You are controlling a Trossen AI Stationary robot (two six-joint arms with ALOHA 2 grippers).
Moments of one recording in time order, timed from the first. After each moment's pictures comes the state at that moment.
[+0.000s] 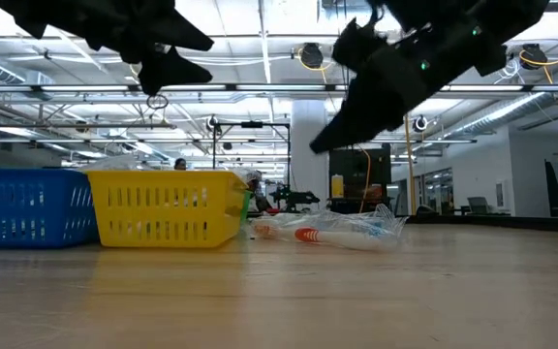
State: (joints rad) left arm -0.11 1.08 0.57 0.22 -0.19 -0.28; right arm 0.15 1.57 0.75 0.25 0.21 0.10
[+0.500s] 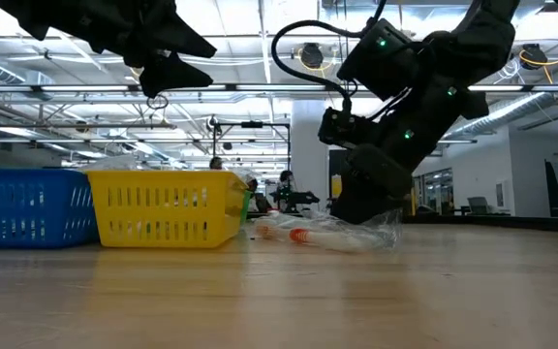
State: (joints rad) left arm -0.09 1.08 0.57 0.21 -0.21 -0.27; right arm 0.09 1.82 0.79 0.11 0.23 0.21
